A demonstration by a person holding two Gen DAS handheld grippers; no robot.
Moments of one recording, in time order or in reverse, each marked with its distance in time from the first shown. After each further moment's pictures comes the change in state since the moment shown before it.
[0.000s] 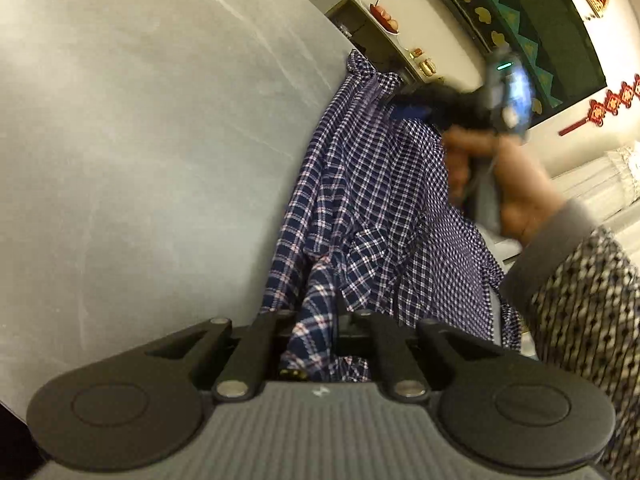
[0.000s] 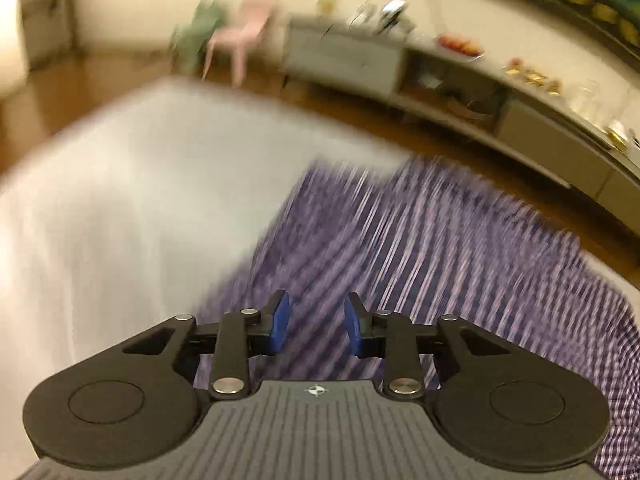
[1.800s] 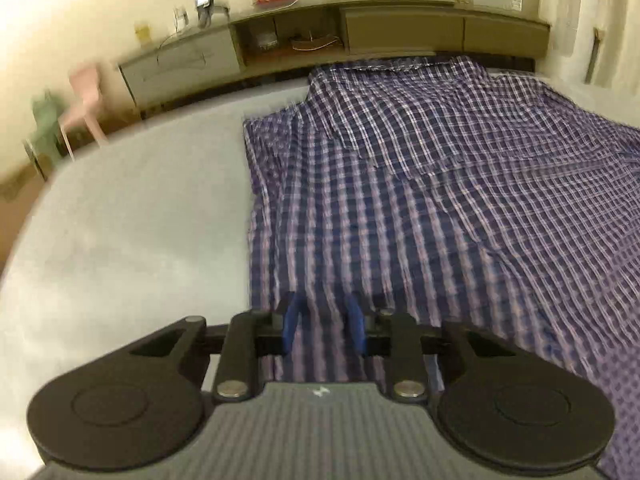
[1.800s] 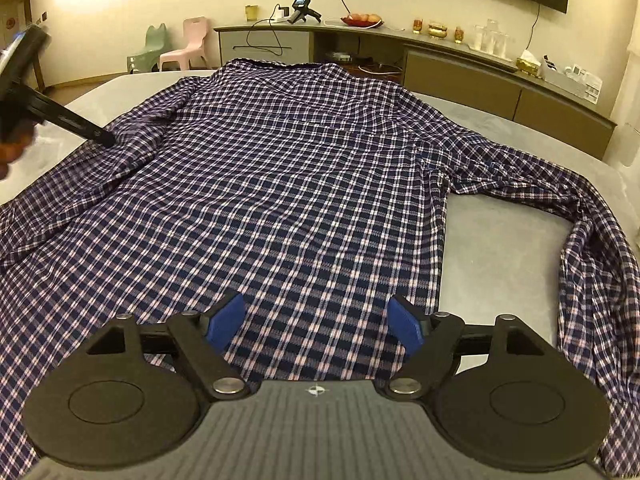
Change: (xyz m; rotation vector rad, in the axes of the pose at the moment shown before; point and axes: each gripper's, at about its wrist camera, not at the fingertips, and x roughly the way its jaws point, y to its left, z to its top) left arm 0.202 -0.130 0.162 0.870 0.037 0.514; right arm -0.136 -0.156 -0.271 0.228 -0.079 -0.057
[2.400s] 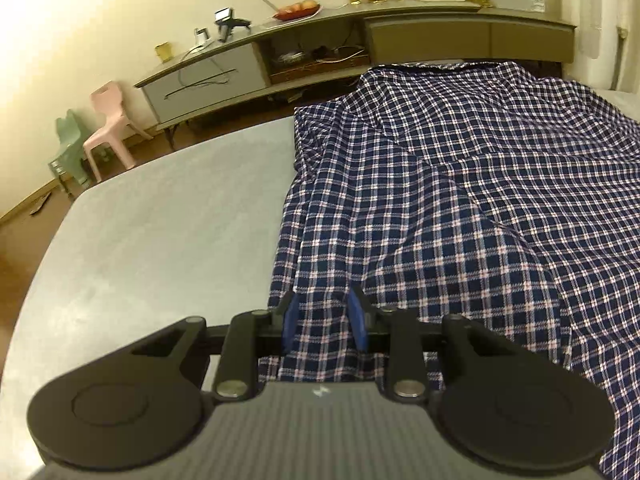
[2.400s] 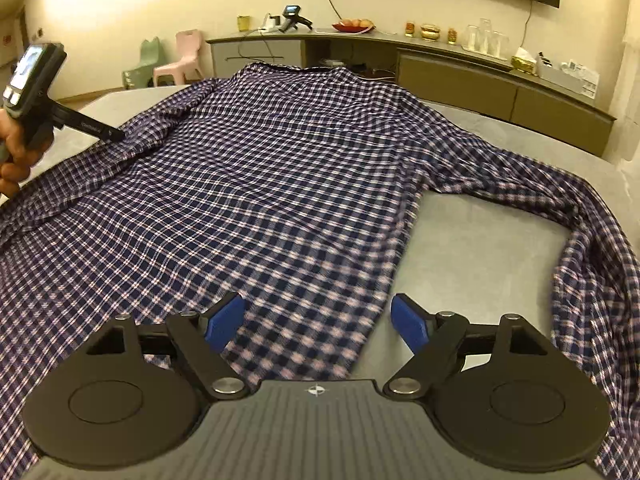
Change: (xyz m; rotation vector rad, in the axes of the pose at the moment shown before) left arm 0.020 0.010 0.005 -0.011 -0.020 0.107; right arm 0.000 -0.027 0.000 0.038 -0.014 0.025
